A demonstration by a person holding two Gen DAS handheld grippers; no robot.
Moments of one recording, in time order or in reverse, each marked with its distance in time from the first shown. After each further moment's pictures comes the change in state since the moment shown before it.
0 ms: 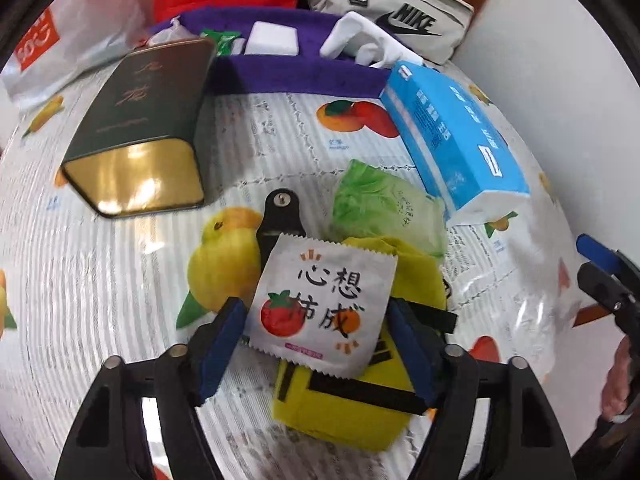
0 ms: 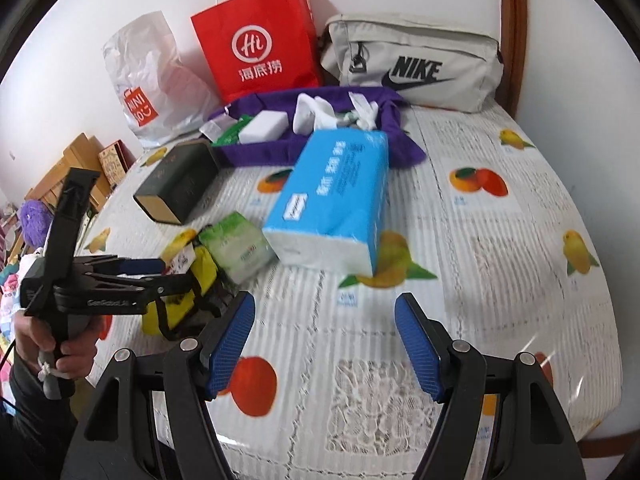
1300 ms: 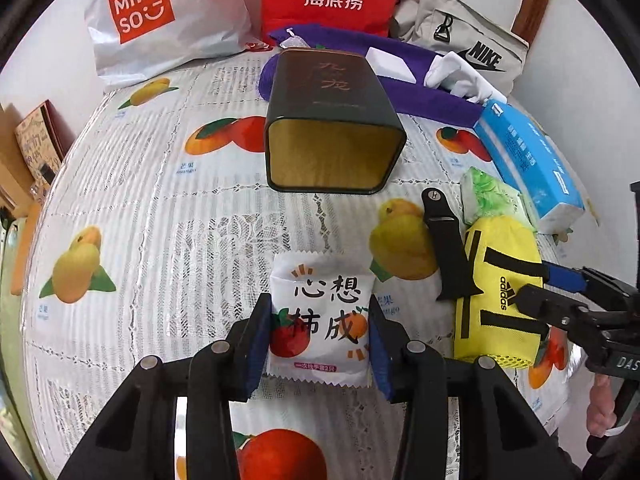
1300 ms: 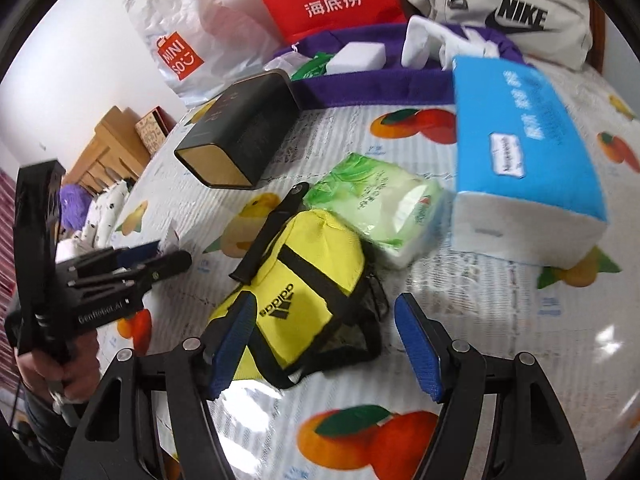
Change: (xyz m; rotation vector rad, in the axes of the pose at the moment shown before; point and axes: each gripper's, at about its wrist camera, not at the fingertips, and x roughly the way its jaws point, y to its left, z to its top) left arm -0.033 0.082 -0.031 -0.100 -0.082 0.161; right arm 0.097 0.090 0.000 0.008 0.147 0.216
